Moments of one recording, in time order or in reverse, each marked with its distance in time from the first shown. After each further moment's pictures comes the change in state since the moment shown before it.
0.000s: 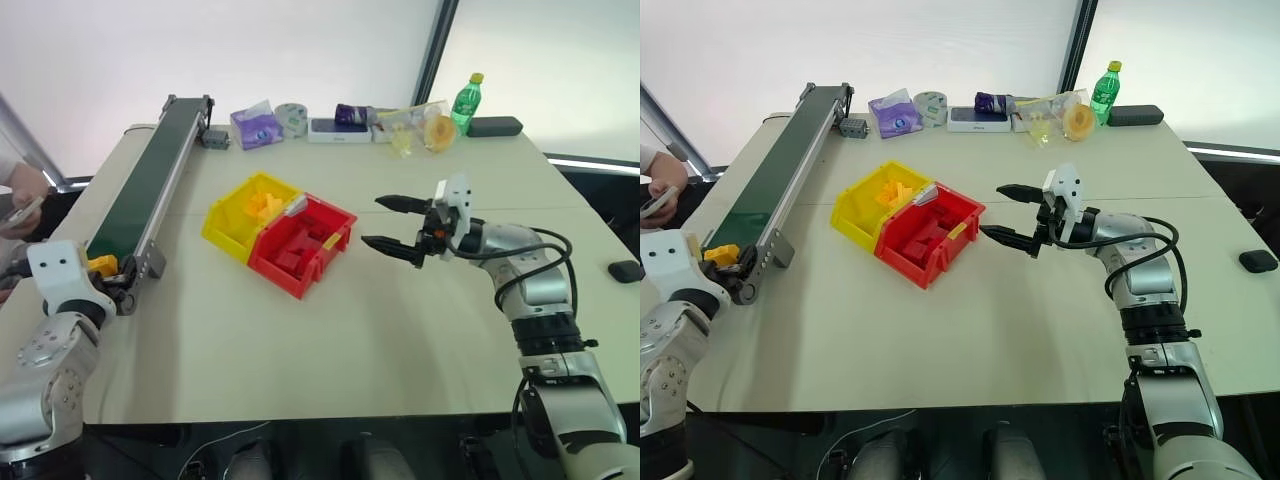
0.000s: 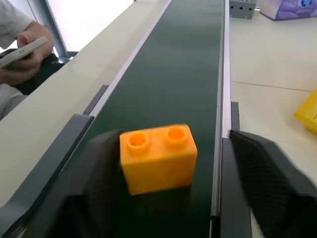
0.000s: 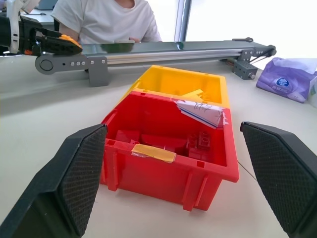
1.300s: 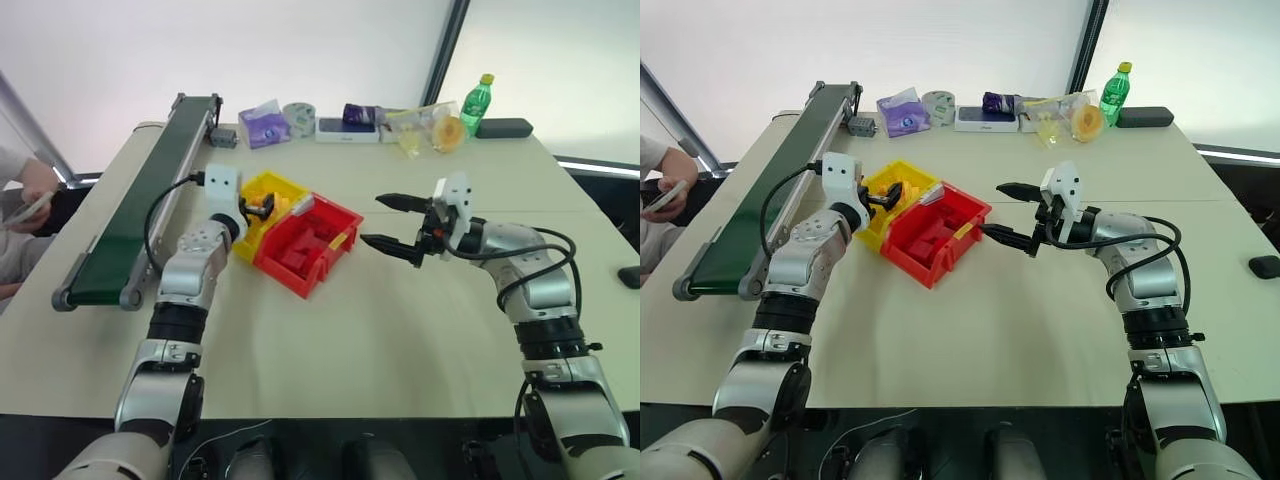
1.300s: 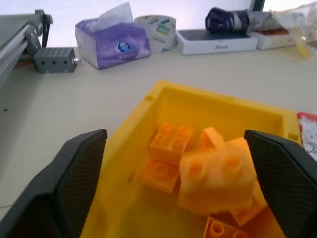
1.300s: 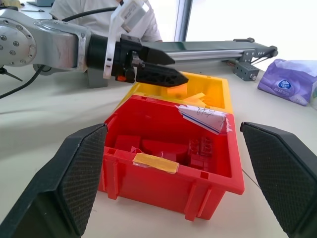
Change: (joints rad) left arm -0.690 -0.195 -0.459 0.737 0.268 -0.374 -0.212; right arm 0.018 -0.008 0.002 -0.080 -0.001 0.055 -0.054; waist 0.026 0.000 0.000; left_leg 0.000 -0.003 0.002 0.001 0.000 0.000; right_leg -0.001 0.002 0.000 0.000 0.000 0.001
